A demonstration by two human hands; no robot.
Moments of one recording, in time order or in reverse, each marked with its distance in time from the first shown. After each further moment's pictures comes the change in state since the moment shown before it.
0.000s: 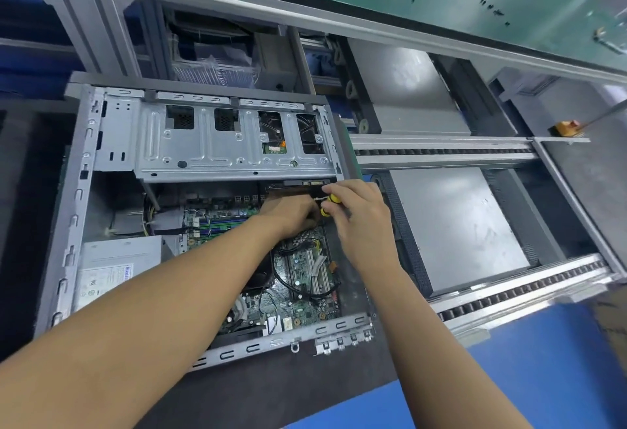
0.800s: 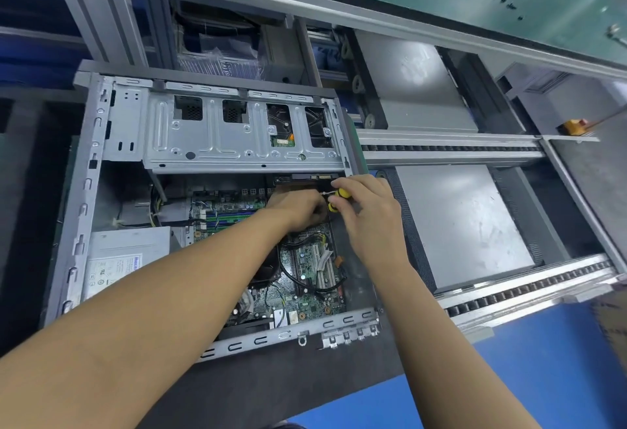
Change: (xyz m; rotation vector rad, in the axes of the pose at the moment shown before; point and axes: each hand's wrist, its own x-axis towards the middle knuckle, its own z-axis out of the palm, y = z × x) left_hand 0.005 -0.002 0.006 -0.025 0.028 -0.008; right_hand -0.001 0.001 0.002 0.014 0.012 0.017
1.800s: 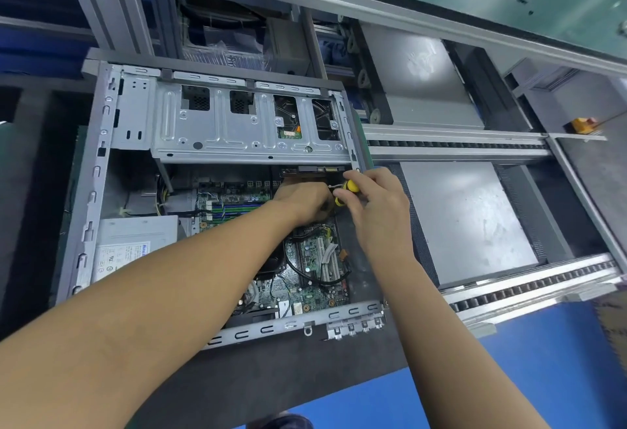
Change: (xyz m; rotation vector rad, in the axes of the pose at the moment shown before) left_hand 0.001 0.002 0.000 0.037 0.015 0.001; right_hand -0.002 -0.005 0.002 -0.047 0.020 0.096
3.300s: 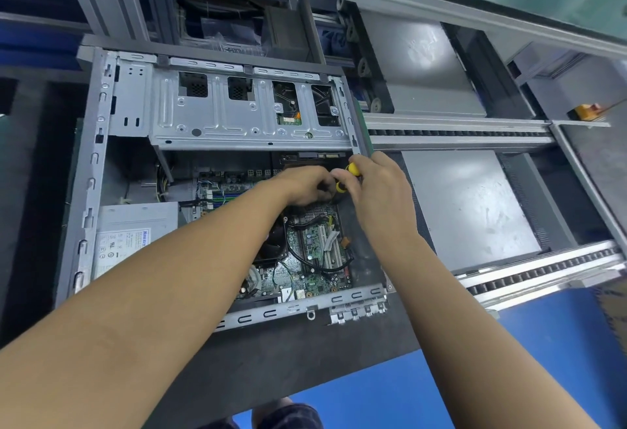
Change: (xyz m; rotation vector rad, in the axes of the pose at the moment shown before) left_hand 0.007 -0.012 -0.010 -0.136 -0.123 0.095; right_hand 0.008 -0.006 -0.006 -0.203 -0.097 -0.015
